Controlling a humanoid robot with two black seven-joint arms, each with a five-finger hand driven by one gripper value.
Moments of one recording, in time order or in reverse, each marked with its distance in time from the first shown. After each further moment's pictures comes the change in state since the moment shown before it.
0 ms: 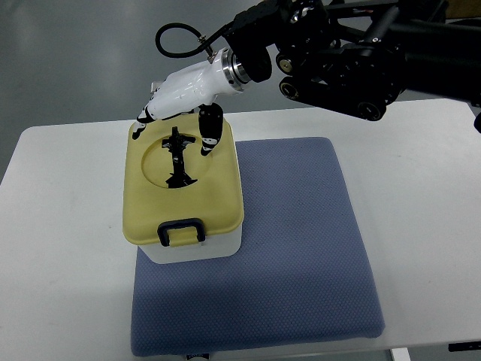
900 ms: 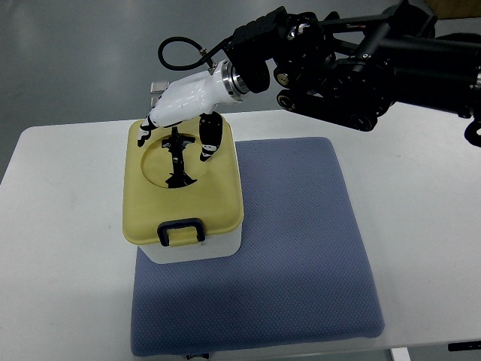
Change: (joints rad) left arm 0.000 0.000 0.000 0.000 0.000 0.000 0.000; right arm -0.039 0.027 -0.001 -0.034 -0.010 -0.026 0.003
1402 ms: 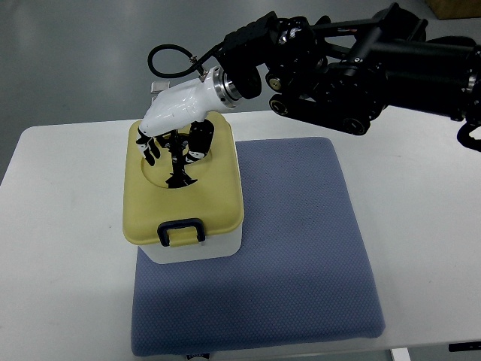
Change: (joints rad) left arm 0.000 0.000 0.000 0.000 0.000 0.000 0.000; right arm 0.000 0.025 0.003 0.000 0.003 0.000 0.039
